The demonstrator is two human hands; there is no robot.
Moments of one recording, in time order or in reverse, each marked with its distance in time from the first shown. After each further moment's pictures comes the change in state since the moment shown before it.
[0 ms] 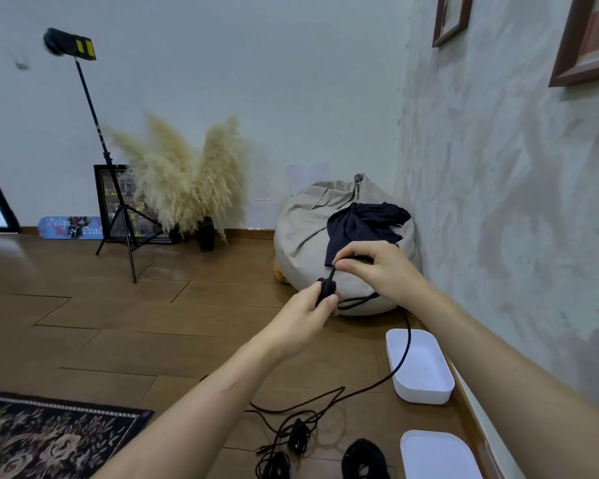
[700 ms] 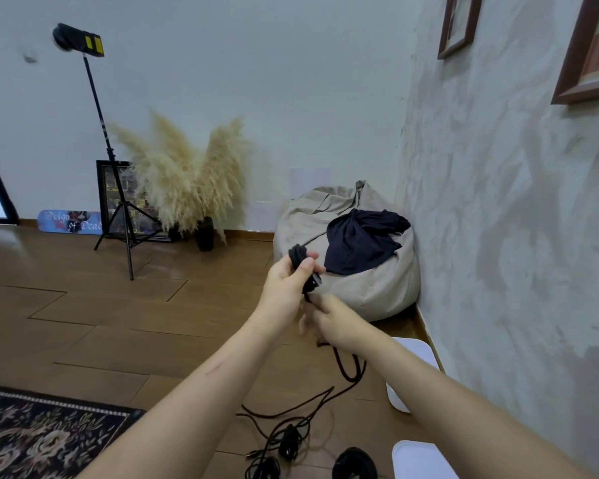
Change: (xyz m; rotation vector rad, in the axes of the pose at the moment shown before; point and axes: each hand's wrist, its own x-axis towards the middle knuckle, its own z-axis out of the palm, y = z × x) left_hand 0.023 0.011 -0.011 -0.653 0.366 -0.063; right_hand -0.019 -0.007 0.081 0.112 -0.313 0.262
